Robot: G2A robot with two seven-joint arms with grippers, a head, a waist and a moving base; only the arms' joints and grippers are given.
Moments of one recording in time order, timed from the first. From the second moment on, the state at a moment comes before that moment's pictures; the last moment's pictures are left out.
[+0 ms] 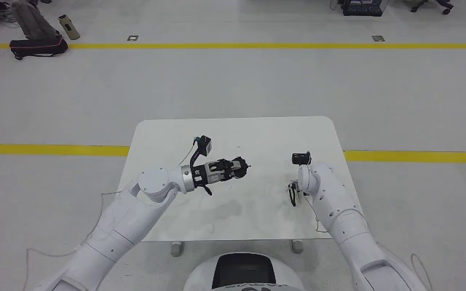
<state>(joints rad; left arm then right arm) 1.20 -1.05 -0.93 -1.50 -0.52 -0.09 -0.77 -1.16 -1.39 1.19 -1.07 -1.27 0.33 1.13</state>
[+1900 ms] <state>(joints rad) 1.20 -1.05 -0.93 -1.50 -0.52 -0.09 -0.77 -1.15 -1.39 1.19 -1.05 -1.24 0.32 1.10</state>
